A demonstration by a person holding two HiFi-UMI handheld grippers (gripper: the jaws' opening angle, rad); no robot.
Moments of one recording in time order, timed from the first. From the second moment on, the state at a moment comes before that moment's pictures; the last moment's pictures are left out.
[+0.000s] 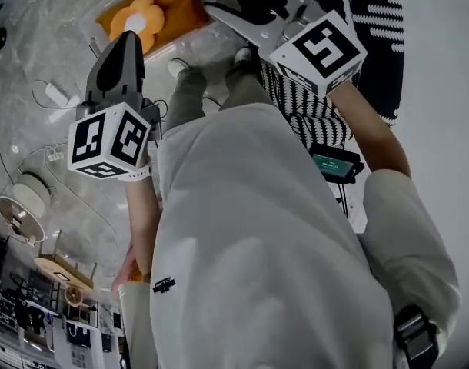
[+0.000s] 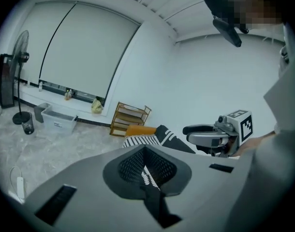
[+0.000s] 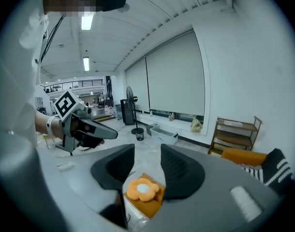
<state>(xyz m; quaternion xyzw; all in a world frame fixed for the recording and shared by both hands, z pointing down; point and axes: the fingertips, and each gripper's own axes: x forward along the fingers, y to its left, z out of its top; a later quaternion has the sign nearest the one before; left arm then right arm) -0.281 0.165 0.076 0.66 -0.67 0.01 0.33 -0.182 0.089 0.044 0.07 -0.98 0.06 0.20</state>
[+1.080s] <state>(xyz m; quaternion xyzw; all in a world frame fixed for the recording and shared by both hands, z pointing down) -0.221 0.181 -0.043 0.74 -0.64 -0.01 0.21 -0.082 0.125 -0.063 0.22 -0.97 0.03 0.12</state>
